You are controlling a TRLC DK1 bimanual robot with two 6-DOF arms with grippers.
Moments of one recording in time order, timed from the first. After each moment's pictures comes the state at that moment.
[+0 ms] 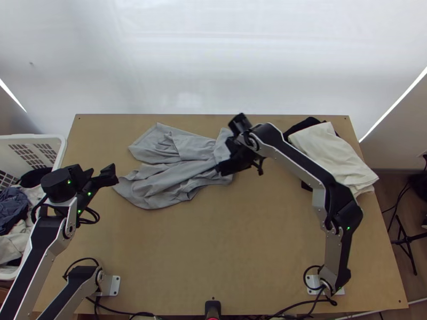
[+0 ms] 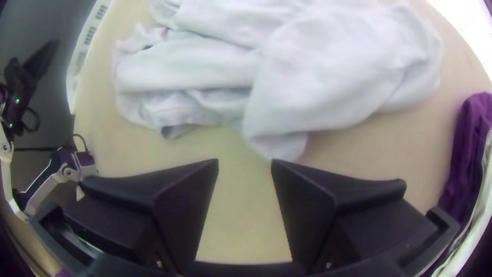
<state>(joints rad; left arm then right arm) 0.03 0.86 0.64 -0.20 0.03 -0.27 0.61 2.02 1.80 -1.03 -0.30 0.17</state>
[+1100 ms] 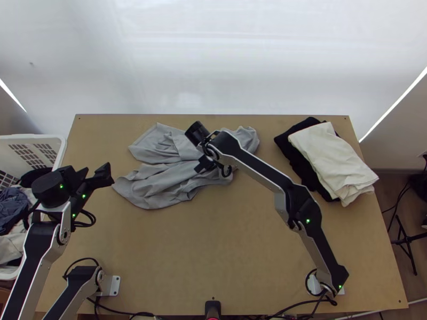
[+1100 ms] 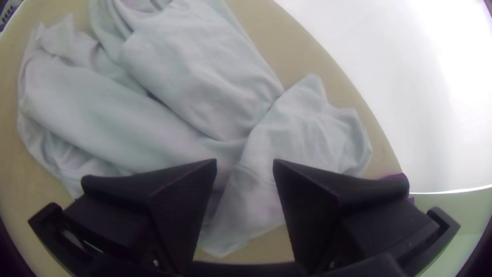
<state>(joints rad) 0.04 0.78 0.67 -0.25 0.03 -0.28 0.82 2.30 2.17 -1.00 0.39 0.01</state>
